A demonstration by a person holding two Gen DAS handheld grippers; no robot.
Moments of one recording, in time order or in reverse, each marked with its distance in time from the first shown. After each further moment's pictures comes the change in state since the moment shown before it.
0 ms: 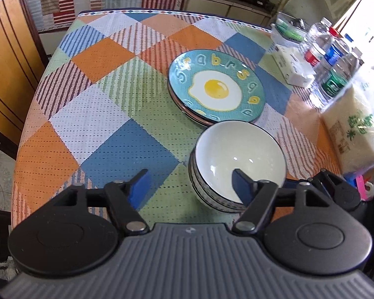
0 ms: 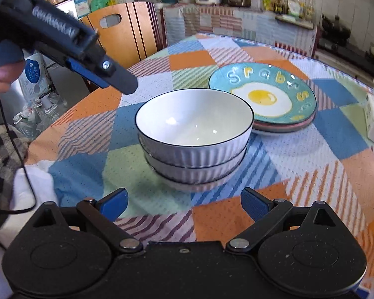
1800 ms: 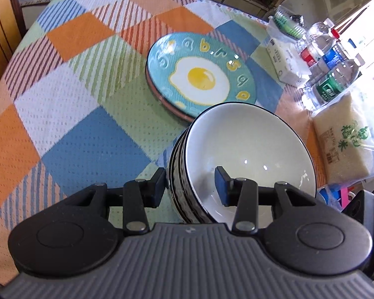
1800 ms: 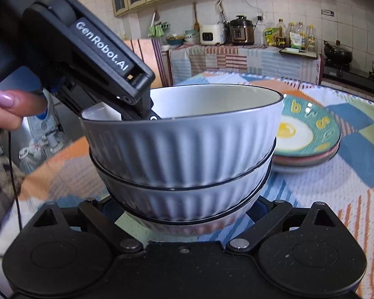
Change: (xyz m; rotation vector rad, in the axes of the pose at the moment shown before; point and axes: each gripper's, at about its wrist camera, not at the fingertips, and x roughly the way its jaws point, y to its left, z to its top) left arm 0.038 -0.009 0.019 -0.058 0.068 -0.113; right arm 0.033 -0.009 0.007 0.083 -0.221 0.048
